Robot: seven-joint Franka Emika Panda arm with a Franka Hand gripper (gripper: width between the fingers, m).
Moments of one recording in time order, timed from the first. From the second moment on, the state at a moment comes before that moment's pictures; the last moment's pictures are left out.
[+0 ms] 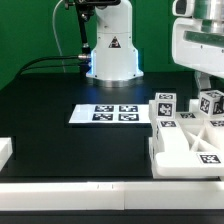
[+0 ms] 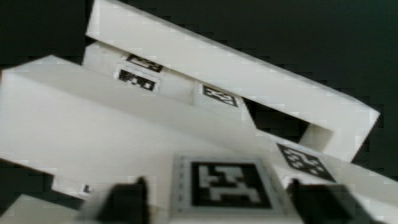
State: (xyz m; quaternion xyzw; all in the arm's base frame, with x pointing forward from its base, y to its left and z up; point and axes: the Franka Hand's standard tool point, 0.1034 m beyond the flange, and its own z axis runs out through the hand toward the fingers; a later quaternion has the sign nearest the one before) arm 0.596 0.122 0.114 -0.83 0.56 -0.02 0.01
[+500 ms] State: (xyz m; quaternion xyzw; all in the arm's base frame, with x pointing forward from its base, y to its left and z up) arm 0.592 0.118 0.109 -0.96 0.28 -0.02 0.00
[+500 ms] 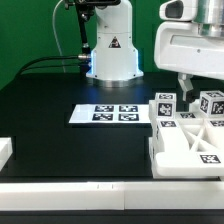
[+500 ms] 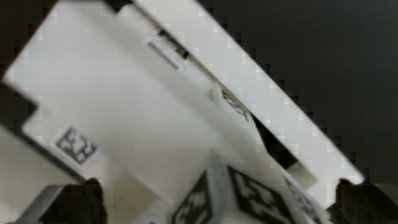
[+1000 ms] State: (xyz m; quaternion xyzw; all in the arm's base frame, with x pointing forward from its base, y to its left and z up) arm 0.595 0.117 0.113 -1.00 0.08 -0.01 -0.01
